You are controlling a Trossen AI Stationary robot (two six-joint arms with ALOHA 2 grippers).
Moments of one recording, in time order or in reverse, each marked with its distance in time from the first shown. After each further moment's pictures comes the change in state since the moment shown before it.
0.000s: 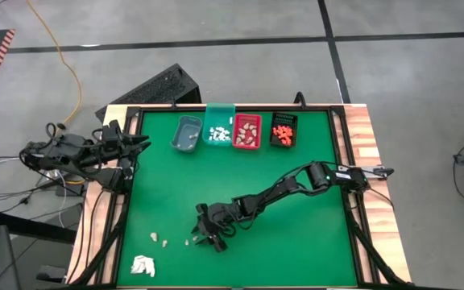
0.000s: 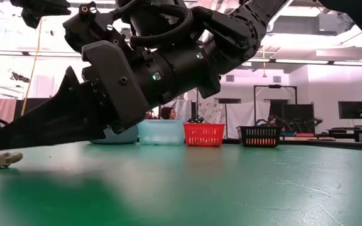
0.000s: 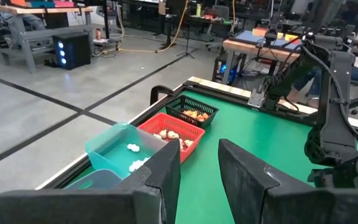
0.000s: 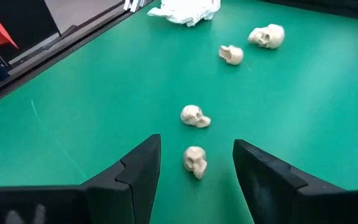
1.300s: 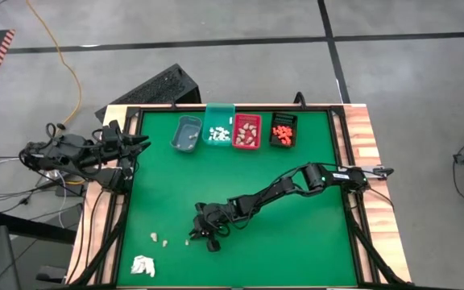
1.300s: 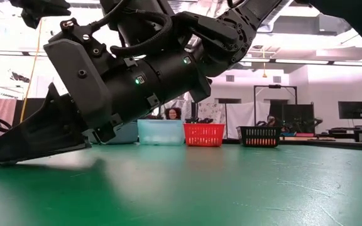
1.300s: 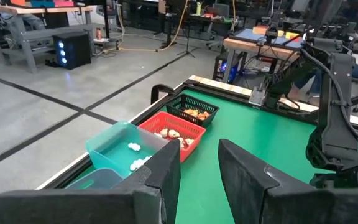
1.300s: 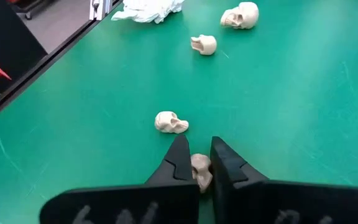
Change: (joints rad) left arm 0.000 0.000 0.000 -0.008 0.000 0.003; right arm -0.012 0.071 0.085 -0.113 0.062 0.170
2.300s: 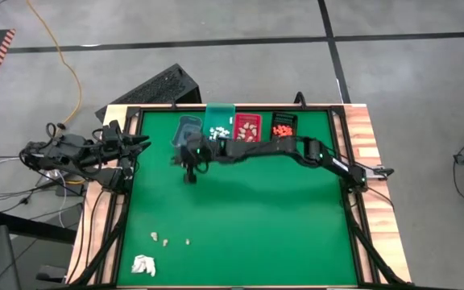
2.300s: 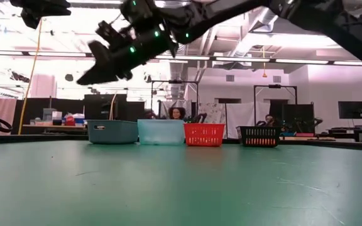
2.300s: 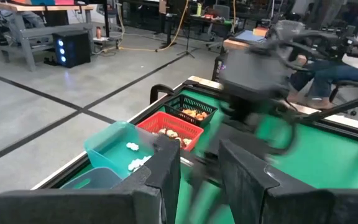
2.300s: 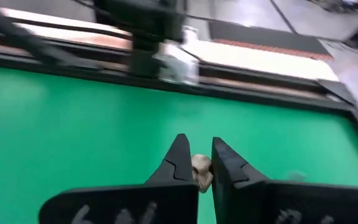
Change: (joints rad) left arm 0.000 0.000 0.000 0.003 0.000 -0.016; right arm -0.358 -0.078 0.414 -0.367 0.088 -0.252
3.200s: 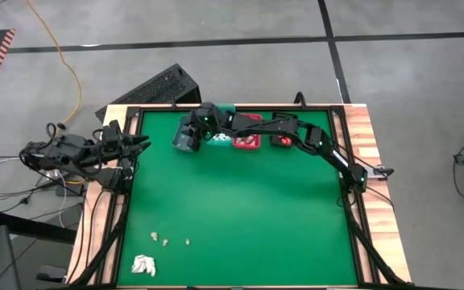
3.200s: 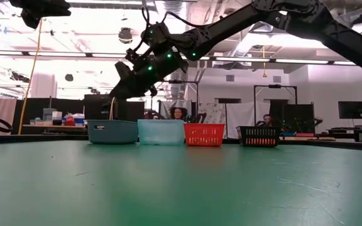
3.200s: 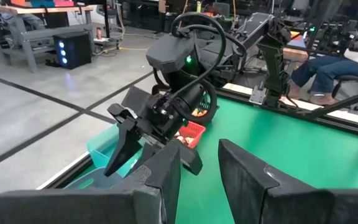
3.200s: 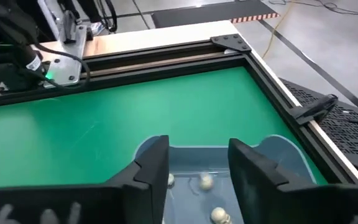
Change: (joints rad) left arm 0.000 0.000 0.000 -0.007 0.000 0.020; right arm -0.197 0.005 -0.017 0.008 -0.023 0.185
